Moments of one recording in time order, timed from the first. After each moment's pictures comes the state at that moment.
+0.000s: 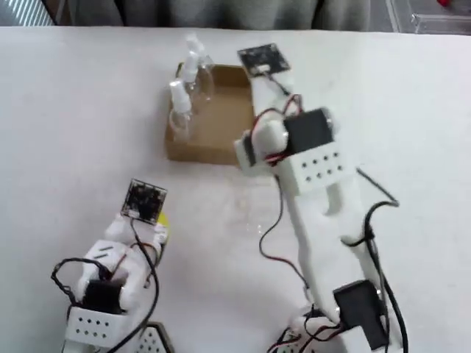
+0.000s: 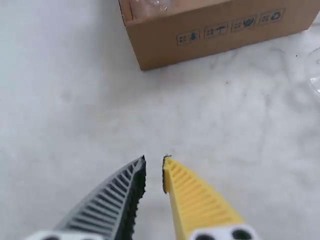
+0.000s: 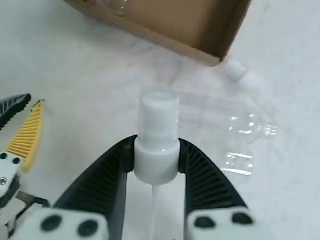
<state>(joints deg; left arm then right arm) 3.4 -97.1 97.6 51.9 -7.0 -26.0 -9.8 -8.6 97.4 -5.7</state>
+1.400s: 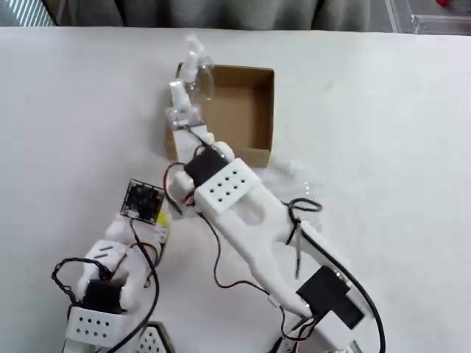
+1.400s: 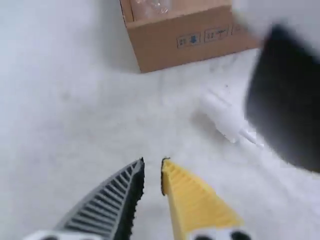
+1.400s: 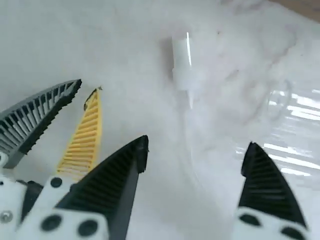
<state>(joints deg) 3.4 -97.1 97.6 51.9 -7.0 -44.8 0.3 2.0 85.5 -23.6</state>
